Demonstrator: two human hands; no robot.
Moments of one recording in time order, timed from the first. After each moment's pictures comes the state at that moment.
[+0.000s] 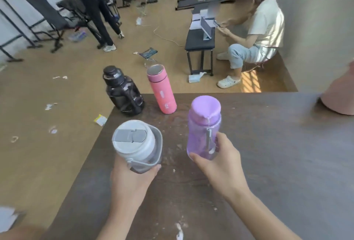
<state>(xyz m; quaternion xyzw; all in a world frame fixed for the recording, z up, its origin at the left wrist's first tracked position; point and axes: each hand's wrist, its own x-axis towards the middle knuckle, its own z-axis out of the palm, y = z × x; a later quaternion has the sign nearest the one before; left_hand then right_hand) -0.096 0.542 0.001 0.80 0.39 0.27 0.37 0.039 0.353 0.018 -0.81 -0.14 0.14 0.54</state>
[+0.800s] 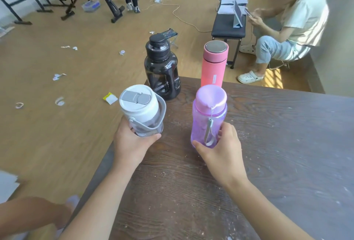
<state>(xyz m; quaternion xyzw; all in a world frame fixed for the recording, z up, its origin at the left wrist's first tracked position) -0.099 0.702 -0.038 0.75 0.43 0.25 0.43 0.012 0.491 -0.012 -0.86 -0.17 0.12 0.47</state>
